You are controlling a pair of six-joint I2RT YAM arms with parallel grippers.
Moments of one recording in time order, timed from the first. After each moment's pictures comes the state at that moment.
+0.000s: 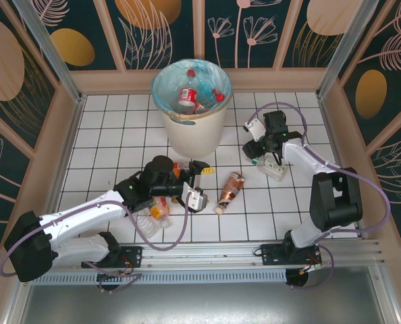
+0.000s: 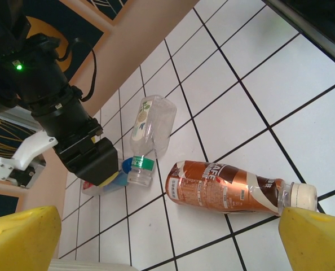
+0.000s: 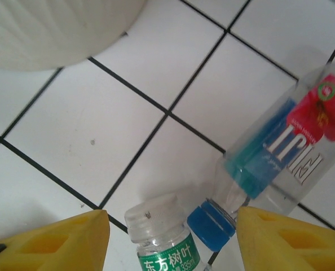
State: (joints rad) left arm -0.90 1.15 0.71 0.00 0.44 1.05; right arm 0.23 1.58 1.06 -0.45 -0.16 -0.40
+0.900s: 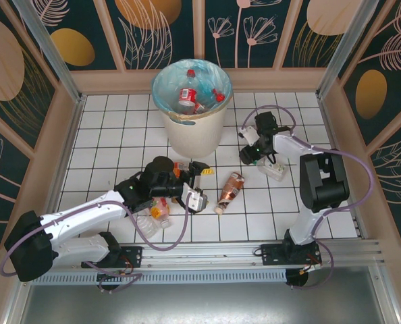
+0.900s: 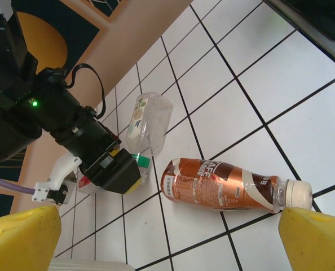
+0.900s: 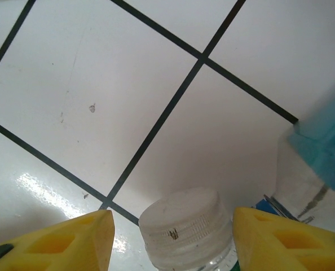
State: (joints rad) left arm -0.90 1.15 0.70 0.00 0.43 1.05; right arm 0.26 1.77 1.14 -0.56 -0.17 -0.37
